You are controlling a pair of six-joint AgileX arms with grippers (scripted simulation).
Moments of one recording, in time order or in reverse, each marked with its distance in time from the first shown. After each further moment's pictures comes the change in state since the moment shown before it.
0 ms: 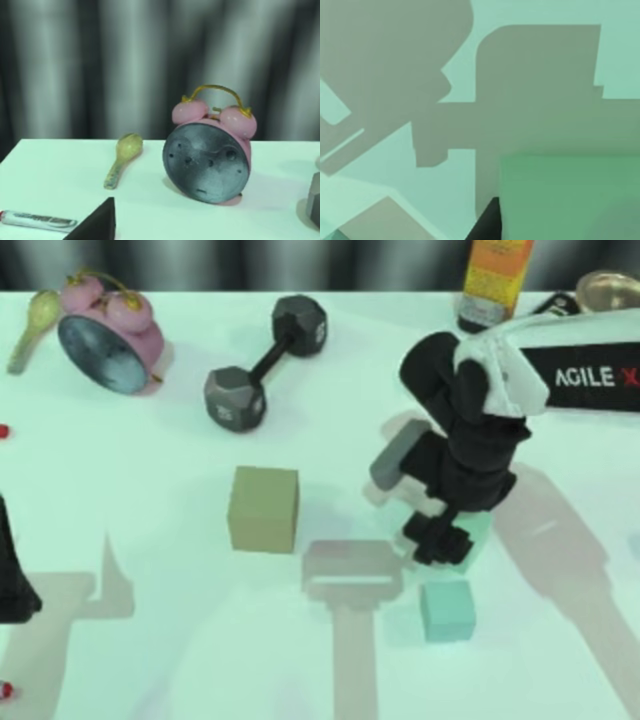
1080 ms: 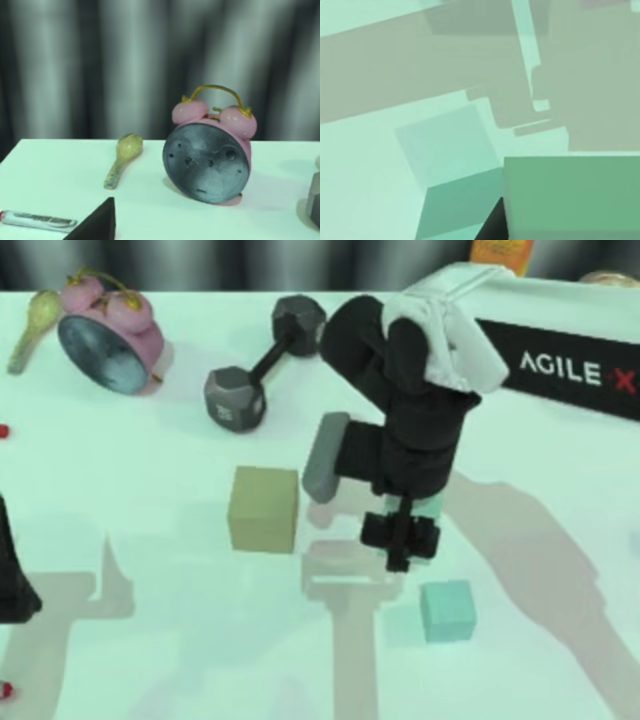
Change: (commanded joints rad) left arm 0.000 0.000 0.000 0.000 0.000 0.000; right arm 0.177 -0.086 0.169 -0.267 -0.003 -0.198
